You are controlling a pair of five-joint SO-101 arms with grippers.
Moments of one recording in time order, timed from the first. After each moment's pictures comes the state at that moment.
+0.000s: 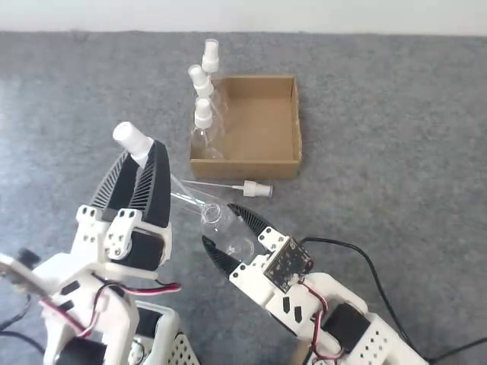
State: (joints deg) left arm 6.9 -100.5 58.2 47.0 32.2; right arm -54.7 -102.9 95.2 27.8 4.4
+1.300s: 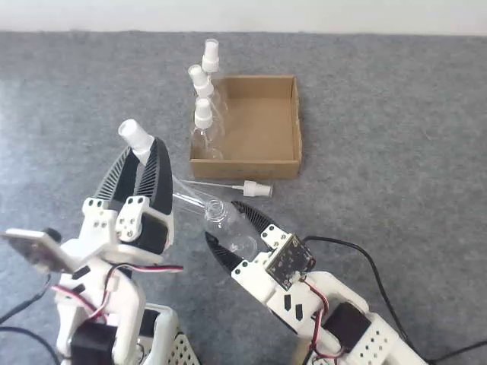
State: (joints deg) left arm 2.9 -100.5 65.4 45.1 28.3; right arm -53.2 -102.9 95.2 27.8 4.4
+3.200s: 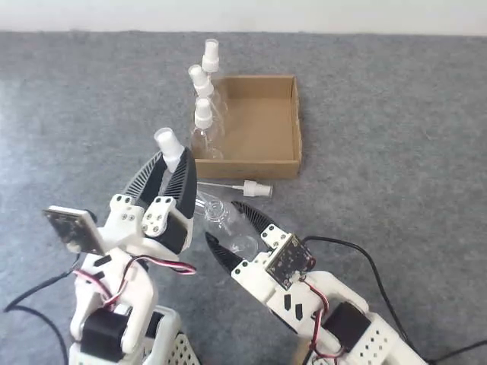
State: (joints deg) left arm 9.1 -100.5 71.5 45.8 25.2; right arm -53.2 -102.9 95.2 27.8 4.4
